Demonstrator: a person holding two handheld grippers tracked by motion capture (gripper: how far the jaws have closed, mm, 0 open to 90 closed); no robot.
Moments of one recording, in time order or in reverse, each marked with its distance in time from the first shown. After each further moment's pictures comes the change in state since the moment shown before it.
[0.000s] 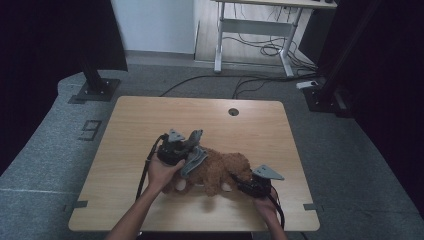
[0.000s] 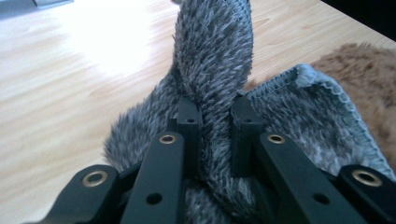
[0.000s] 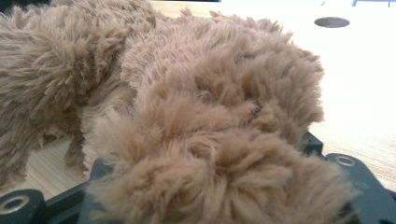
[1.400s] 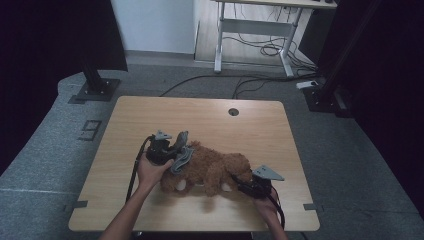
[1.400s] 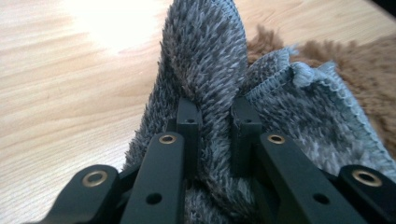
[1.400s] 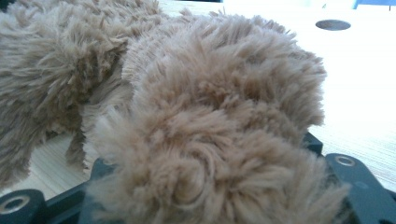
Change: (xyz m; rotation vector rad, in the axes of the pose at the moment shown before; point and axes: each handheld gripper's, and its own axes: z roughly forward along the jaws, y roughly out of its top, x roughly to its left) left arm 0.027 -0.010 0.001 0.032 0.005 -0.076; right arm 0.000 0.000 -0.002 0.001 0.003 -0.019
